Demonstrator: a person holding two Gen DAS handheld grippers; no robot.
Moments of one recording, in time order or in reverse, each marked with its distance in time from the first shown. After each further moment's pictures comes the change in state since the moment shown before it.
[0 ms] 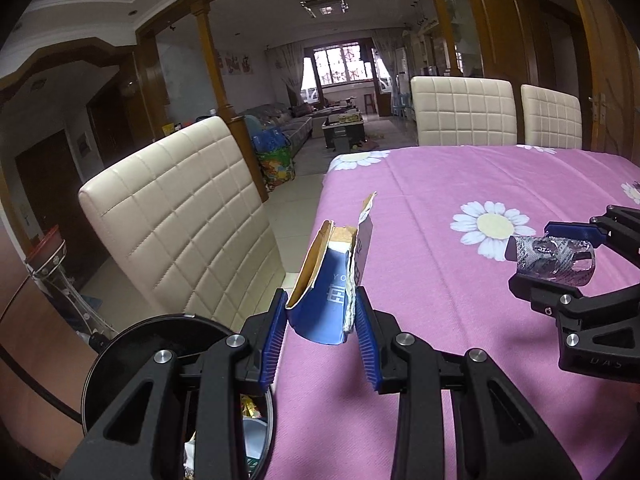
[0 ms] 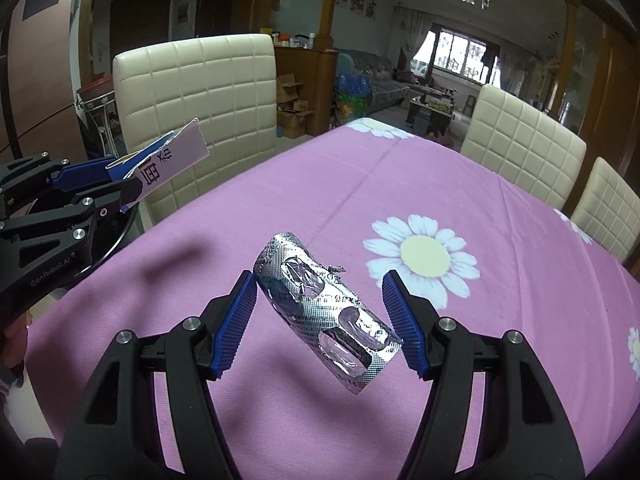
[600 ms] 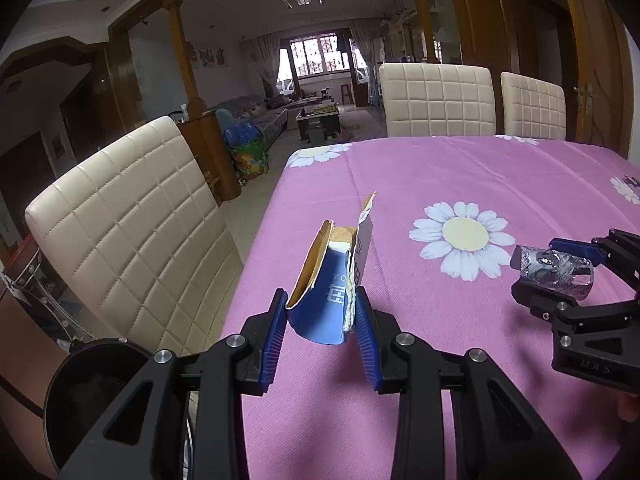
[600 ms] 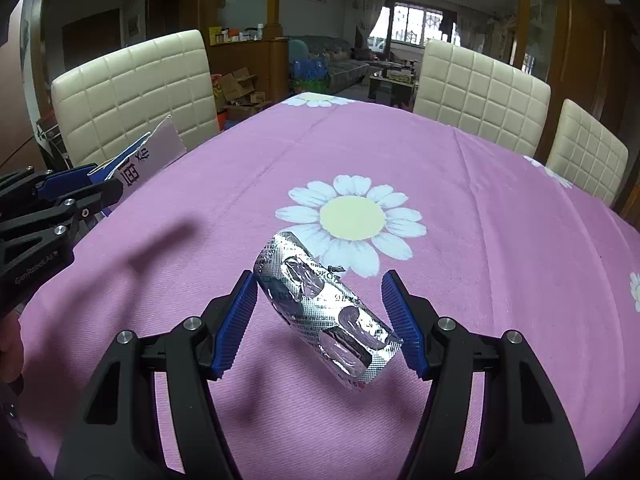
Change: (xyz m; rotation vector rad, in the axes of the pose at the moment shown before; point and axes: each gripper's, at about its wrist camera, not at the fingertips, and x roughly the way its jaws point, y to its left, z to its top) left arm 0.039 -0.056 0.024 0.034 0.035 -0.084; right arm 0.022 -0.072 -0.026 0.149 0.051 -0.081
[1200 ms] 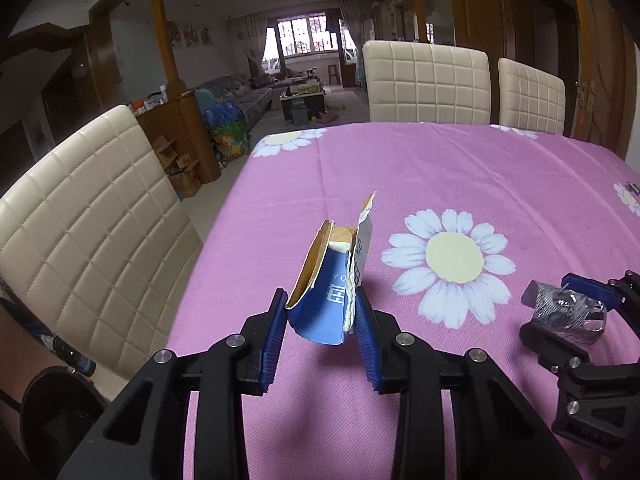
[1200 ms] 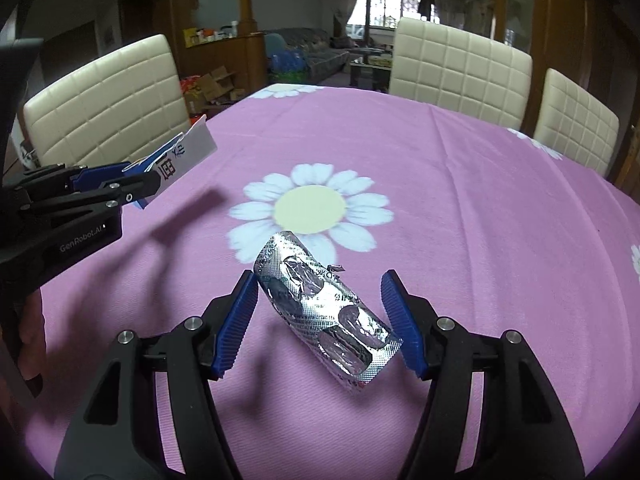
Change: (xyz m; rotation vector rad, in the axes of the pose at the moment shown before) left arm 0.059 -0.033 0.034 -0.012 0.080 -0.059; right arm 0.017 -0.029 -0.001 0.088 0.043 -0.001
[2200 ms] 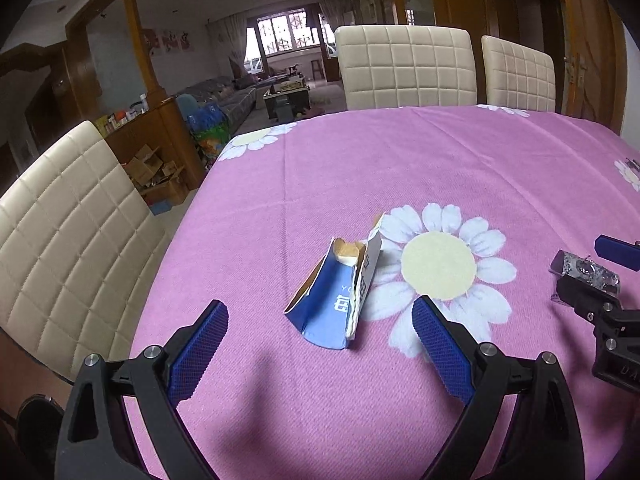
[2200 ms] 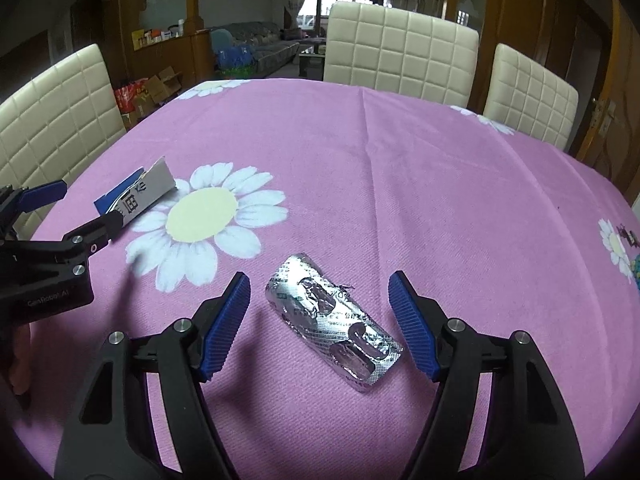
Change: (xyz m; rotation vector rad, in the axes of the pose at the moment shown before) left arm 0.046 -0.039 0.014 0.081 0.022 -0.018; right arm 0.020 -0.072 0.005 0.125 0.037 -0.170
